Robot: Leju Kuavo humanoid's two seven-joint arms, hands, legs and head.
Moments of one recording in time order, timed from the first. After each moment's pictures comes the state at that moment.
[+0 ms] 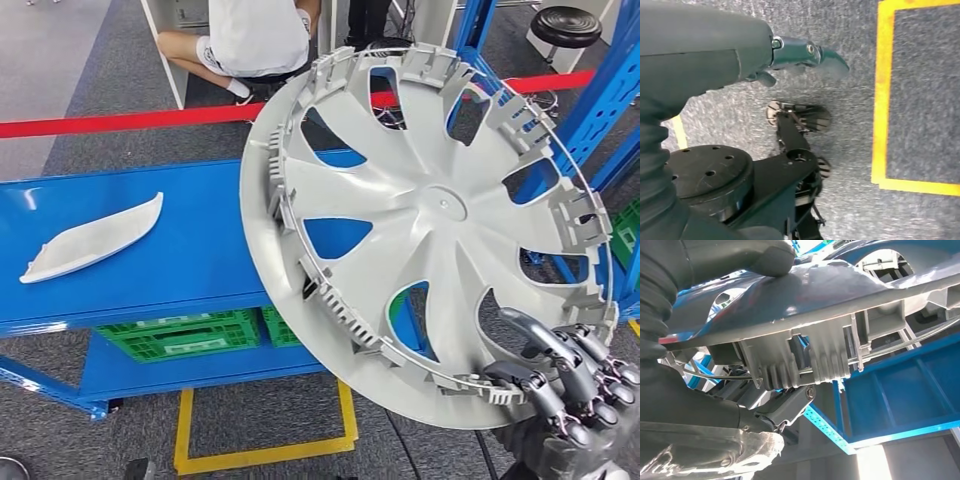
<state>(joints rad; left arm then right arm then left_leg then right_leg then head) -0.05 -0.14 1.06 -0.22 -0.88 -0.07 -0.26 0.25 0.14 0.21 -2.27 1.08 -0.68 -0.69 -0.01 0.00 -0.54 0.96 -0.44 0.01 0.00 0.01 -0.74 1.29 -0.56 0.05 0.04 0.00</state>
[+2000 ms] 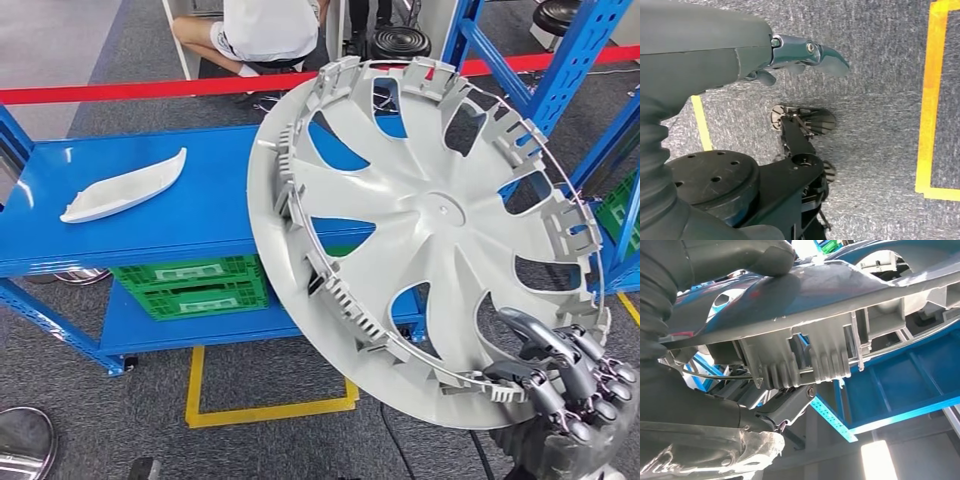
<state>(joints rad) -0.05 -0.14 1.09 -0.22 -0.94 -0.07 -0.26 0.26 0.10 0.25 -2.26 1.10 -0.68 -0.62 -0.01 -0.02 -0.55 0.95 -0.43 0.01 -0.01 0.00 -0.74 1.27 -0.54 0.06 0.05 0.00</state>
